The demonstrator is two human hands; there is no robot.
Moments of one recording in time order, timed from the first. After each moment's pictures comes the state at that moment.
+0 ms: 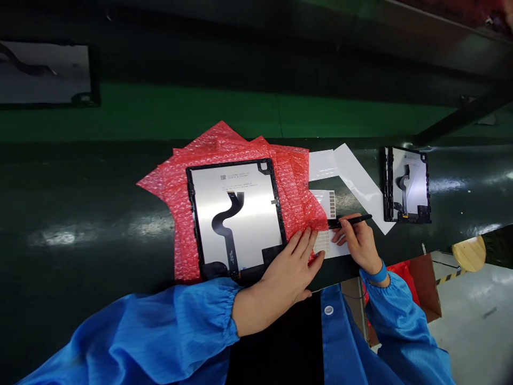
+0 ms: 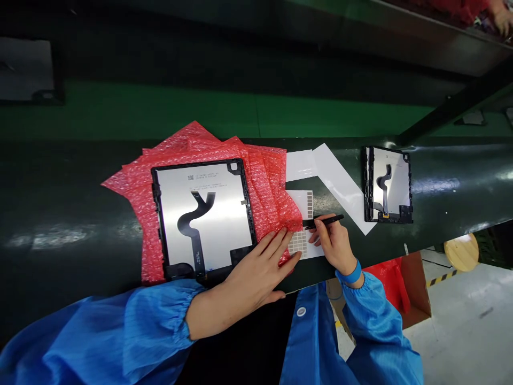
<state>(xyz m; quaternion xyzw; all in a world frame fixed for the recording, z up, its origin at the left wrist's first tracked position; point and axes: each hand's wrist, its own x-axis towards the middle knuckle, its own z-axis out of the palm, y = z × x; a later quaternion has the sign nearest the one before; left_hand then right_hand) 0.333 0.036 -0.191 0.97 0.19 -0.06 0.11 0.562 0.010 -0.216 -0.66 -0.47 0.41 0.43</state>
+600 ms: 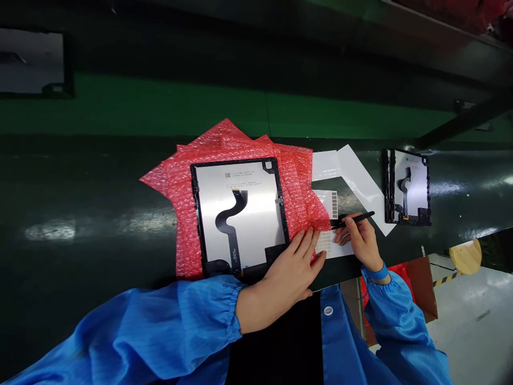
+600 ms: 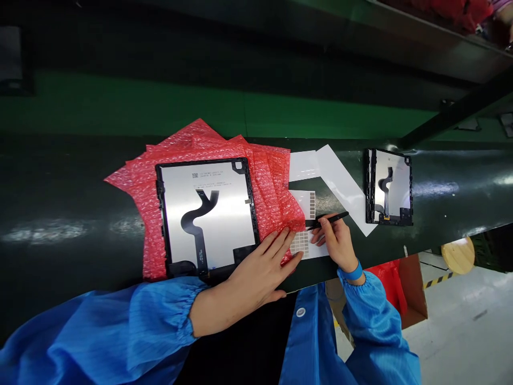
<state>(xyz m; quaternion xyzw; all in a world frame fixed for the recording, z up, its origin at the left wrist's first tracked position) 0.335 0.036 -0.194 0.97 0.19 -0.07 0.12 0.566 0.013 -0.221 -0.65 -0.39 0.47 0.46</state>
